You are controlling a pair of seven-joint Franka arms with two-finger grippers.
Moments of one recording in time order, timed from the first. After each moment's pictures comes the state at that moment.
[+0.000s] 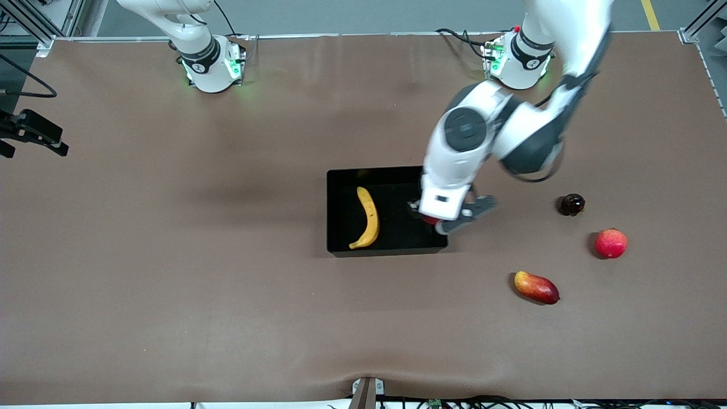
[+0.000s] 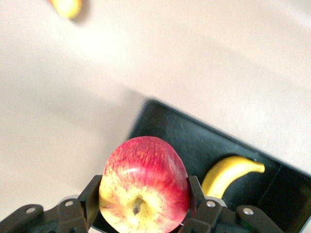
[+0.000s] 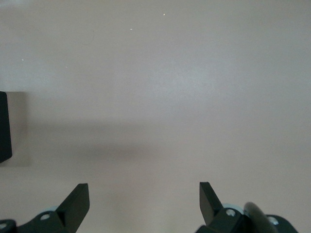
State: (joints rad) left arm -0.21 0.42 -0.39 -1.54 0.19 1.94 -1.10; right arm -0.05 -0.02 -0.03 -1.55 -0.01 1.56 -0.11
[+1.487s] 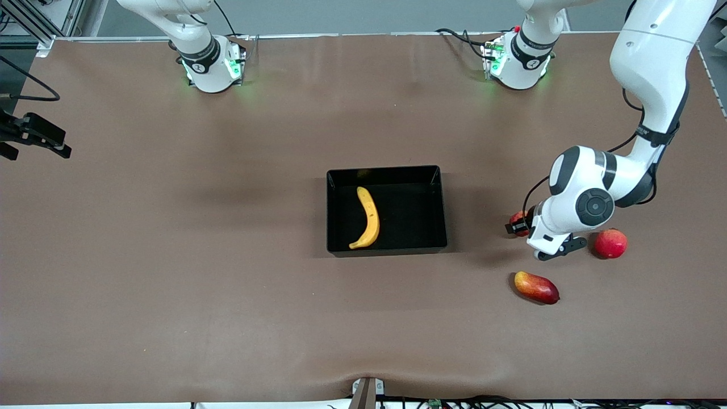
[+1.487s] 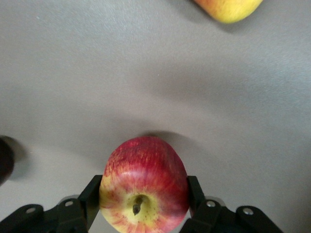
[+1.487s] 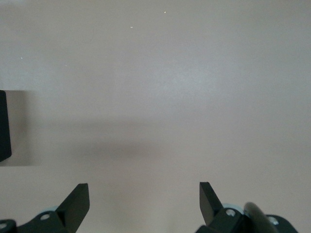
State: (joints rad) left arm 0.20 0.54 -0.38 -1.92 0.21 2.21 -0.61; right arm -0.05 -0.01 -0.02 -1.55 -0.01 1.56 -0.11
